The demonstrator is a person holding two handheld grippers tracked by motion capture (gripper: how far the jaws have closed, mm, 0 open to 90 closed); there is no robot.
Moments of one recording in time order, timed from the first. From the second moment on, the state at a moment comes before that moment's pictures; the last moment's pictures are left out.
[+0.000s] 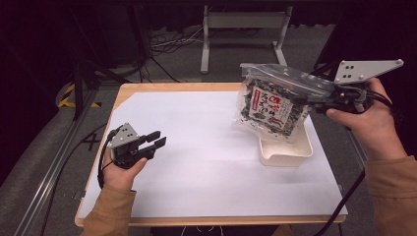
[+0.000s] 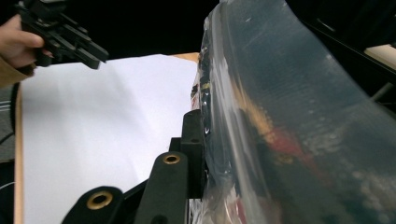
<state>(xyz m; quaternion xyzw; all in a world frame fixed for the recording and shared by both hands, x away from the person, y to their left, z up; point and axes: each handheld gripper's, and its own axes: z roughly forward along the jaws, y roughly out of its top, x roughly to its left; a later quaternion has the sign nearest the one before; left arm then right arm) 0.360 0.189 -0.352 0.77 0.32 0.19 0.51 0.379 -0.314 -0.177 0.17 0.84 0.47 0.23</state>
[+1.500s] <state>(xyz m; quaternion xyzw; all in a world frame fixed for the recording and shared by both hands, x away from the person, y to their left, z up) 0.371 0.199 -0.368 0.77 0.33 0.17 0.52 0.404 -0.355 -0.217 0.31 0.82 0.42 0.25</state>
